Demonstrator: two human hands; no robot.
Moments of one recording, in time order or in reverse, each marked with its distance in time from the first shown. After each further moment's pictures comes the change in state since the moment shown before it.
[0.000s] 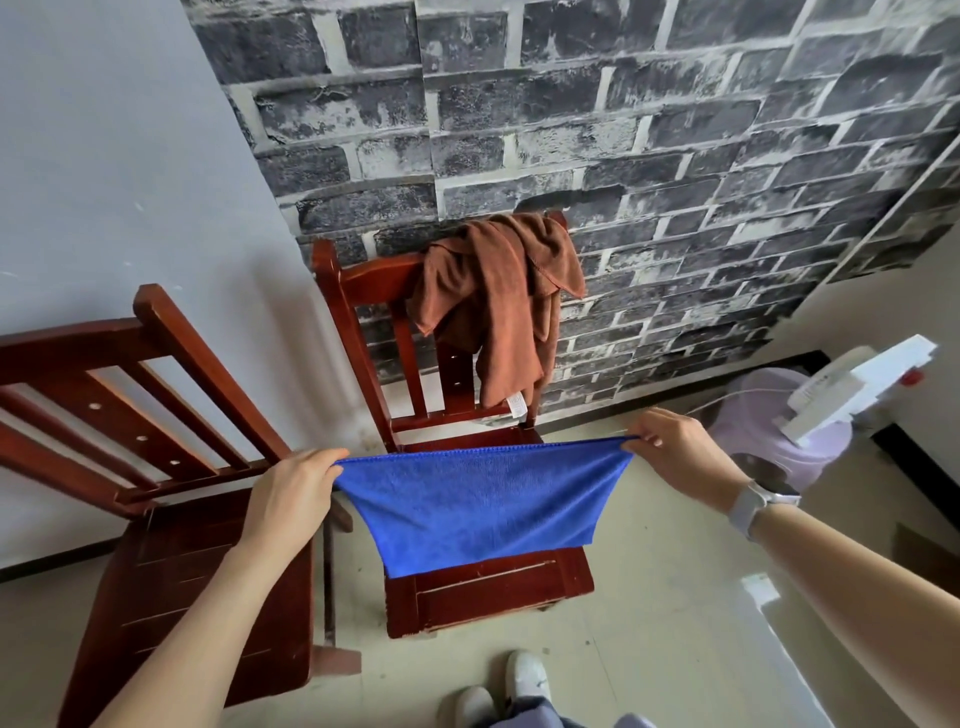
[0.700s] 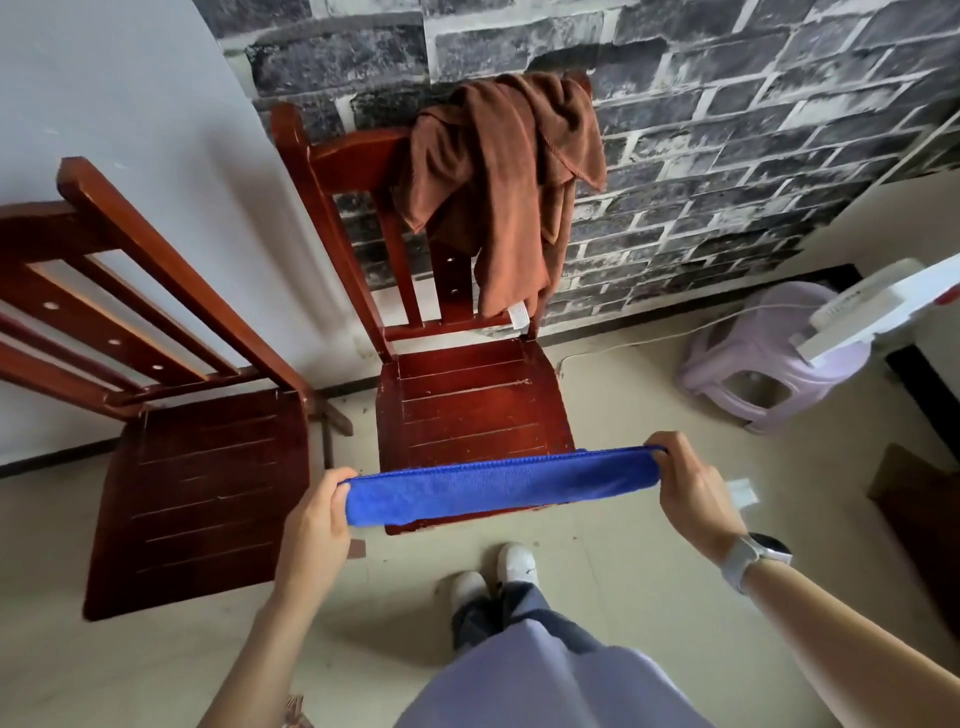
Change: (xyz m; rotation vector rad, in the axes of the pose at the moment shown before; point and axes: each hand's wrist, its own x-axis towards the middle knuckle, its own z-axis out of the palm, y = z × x) left_hand -0.106 0.018 0.067 -0.420 -0.049 -0.299; right_hand -0.097 0.034 0.069 0.057 -0.024 0.247
